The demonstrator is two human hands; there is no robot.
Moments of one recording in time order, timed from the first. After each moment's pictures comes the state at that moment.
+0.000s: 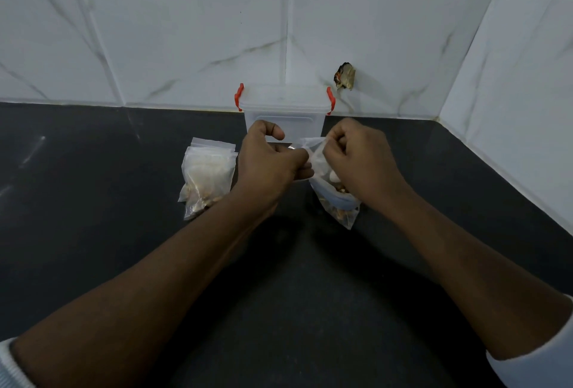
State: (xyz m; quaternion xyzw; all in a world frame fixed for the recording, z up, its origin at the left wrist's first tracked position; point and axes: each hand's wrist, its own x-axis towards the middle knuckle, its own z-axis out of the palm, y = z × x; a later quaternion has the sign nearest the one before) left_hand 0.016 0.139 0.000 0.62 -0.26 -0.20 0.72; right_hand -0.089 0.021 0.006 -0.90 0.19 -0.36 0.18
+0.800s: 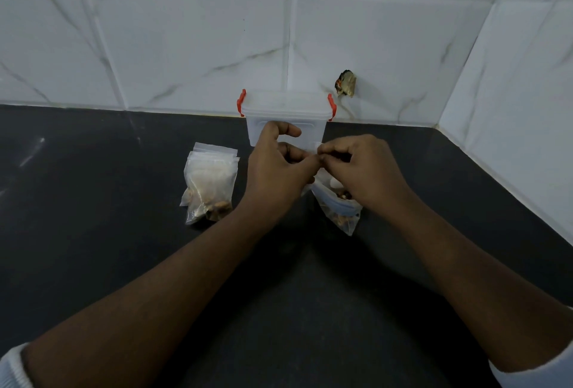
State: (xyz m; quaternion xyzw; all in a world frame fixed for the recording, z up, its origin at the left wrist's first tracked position) left_hand 0.007 0.144 -0.003 0.65 -0.37 -0.08 0.66; right_hand -0.097 0.020 0.013 -0.90 0.15 -0.33 0.22
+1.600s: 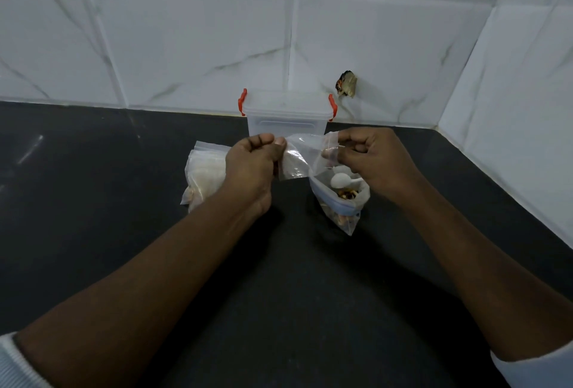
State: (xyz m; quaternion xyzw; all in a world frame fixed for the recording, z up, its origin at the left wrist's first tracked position) left_hand 0.036 0.138 -0.003 0.52 -0.08 -0.25 0.81; right_hand -0.104 0.001 0.020 -0.84 0.14 -0.30 0.43
